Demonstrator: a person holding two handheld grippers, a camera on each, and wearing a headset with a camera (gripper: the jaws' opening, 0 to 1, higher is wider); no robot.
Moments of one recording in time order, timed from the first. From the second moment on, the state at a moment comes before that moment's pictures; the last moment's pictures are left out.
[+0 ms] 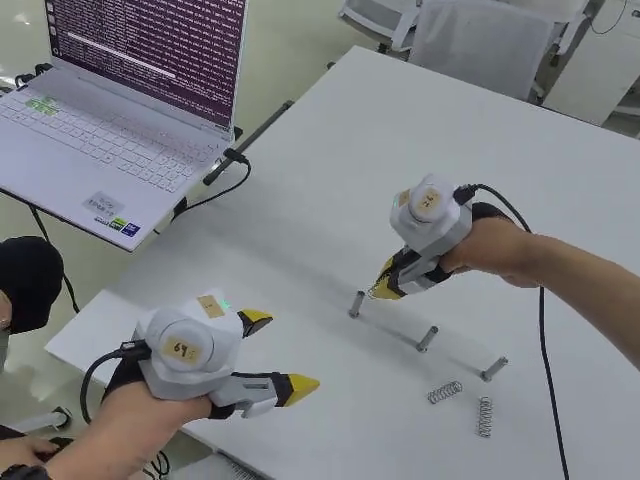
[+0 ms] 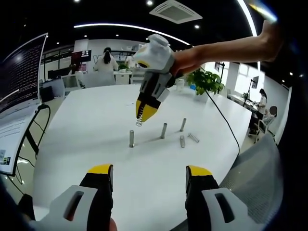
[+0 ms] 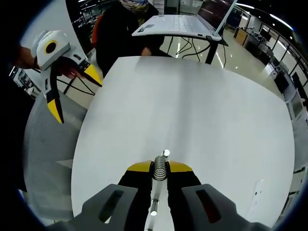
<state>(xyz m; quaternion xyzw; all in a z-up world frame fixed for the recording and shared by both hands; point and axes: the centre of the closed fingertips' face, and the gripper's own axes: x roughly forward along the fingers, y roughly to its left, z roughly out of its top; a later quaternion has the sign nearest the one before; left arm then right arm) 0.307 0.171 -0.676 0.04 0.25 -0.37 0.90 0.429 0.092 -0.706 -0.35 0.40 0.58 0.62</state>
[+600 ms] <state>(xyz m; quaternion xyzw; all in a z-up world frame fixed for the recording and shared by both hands) 0.307 0.176 -0.678 0.04 0.25 -0.36 0.90 0.437 0.104 -0.721 -0.36 0.40 0.59 0.61</state>
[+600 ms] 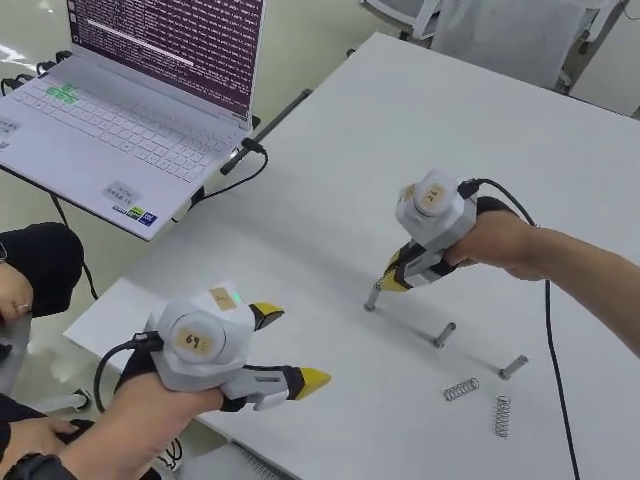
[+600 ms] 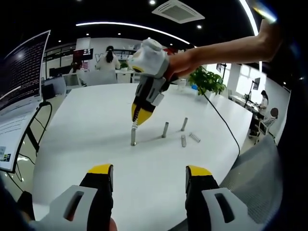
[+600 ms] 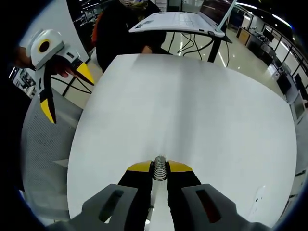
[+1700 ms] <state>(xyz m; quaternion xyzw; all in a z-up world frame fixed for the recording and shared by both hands) 0.306 0.179 -0.686 0.03 0.26 -0.36 0.90 0.437 0.111 -0.740 -0.40 0.41 0.59 0.57</state>
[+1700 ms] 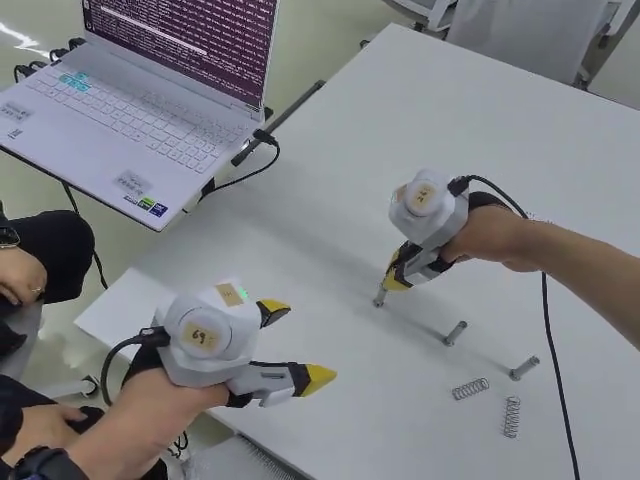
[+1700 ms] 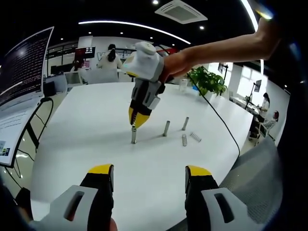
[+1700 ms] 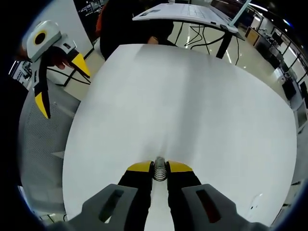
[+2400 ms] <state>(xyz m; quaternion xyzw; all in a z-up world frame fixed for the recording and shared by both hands) 0.308 0.180 -0.683 0.02 0.25 -0.36 0.90 0.435 0.112 -0.754 -0.44 0.41 0.59 0.54</state>
